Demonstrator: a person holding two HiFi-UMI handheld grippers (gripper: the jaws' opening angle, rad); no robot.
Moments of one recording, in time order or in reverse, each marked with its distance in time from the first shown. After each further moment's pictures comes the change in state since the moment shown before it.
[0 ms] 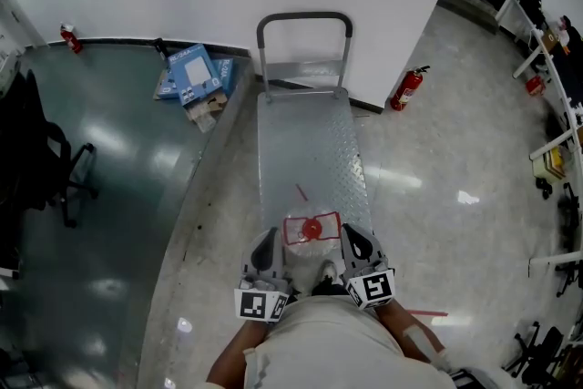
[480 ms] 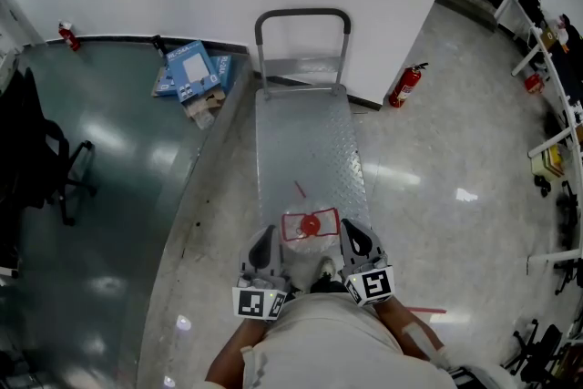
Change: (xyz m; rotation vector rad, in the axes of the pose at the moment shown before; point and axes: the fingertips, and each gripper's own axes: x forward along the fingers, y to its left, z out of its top) left arm -0.006 -0.002 -0.001 0.001 0.002 0.004; right arm -0.004 0.000 0.005 -0.003 -0.031 -0.003
